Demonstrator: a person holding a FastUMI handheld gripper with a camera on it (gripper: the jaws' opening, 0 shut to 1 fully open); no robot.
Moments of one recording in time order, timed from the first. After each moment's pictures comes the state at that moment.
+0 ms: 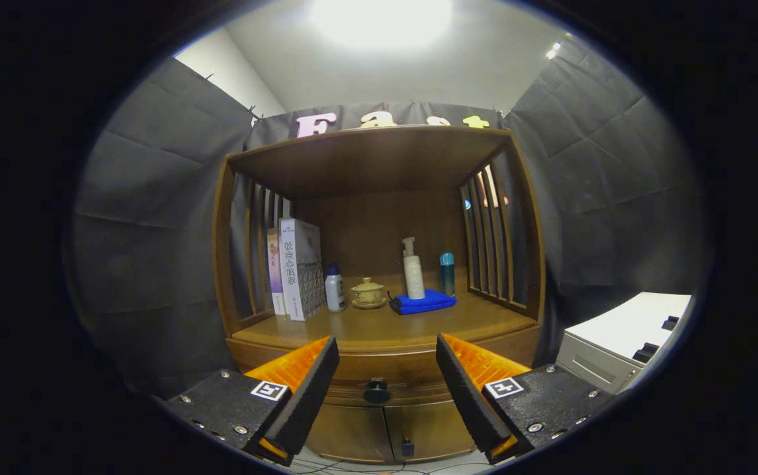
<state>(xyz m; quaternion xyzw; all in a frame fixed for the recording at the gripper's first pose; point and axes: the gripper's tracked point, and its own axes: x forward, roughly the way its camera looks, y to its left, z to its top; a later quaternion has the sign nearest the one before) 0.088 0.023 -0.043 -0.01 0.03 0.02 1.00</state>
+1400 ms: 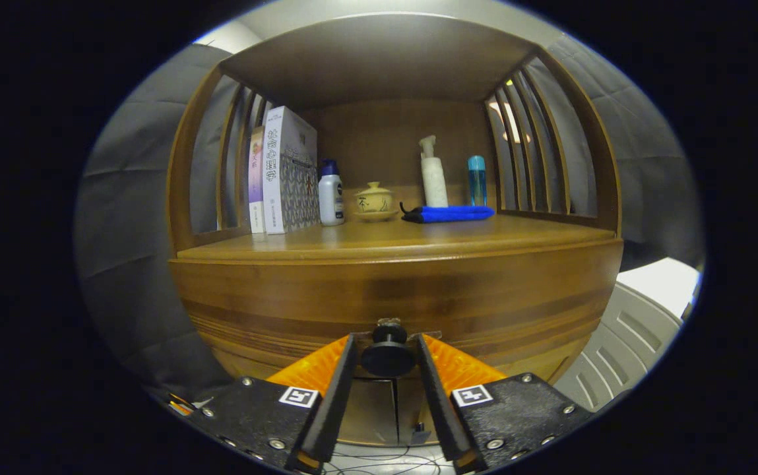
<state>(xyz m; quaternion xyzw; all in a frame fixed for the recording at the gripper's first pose) 0.181 0.023 -0.210 0.00 0.16 0.03 0.99</state>
